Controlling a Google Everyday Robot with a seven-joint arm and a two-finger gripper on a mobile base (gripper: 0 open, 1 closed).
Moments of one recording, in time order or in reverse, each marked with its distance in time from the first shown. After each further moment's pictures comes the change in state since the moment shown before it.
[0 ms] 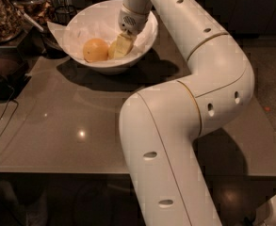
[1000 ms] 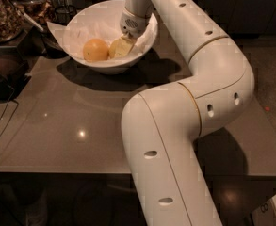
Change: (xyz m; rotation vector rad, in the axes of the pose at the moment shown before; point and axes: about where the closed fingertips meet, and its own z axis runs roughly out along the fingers) arm 0.001 -0.002 0.011 -0.026 -0.026 0.009
